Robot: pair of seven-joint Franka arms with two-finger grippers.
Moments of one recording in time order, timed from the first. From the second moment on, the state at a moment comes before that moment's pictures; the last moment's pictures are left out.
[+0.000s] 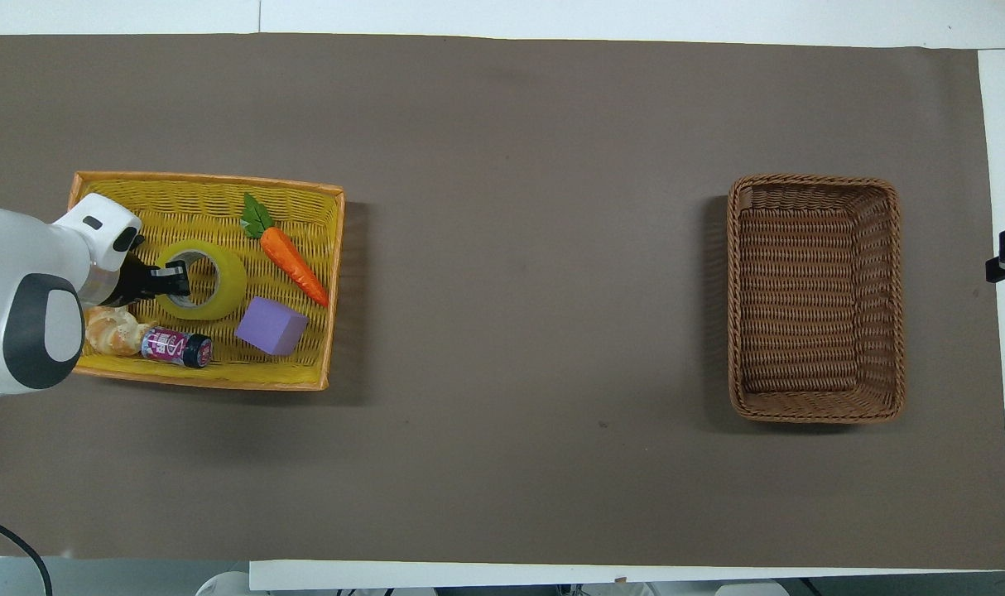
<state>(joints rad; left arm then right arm) 0.07 0.07 -0.10 -2.22 -0.06 2.30 -0.14 -0.12 0.00 -0.07 -1.57 -0.04 1.37 0.04</state>
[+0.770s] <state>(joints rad) -0.20 0.08 -0.13 -1.96 -0.11 2.09 -0.64 -0.12 0.00 -0.07 -1.57 -0.04 1.37 0.04</state>
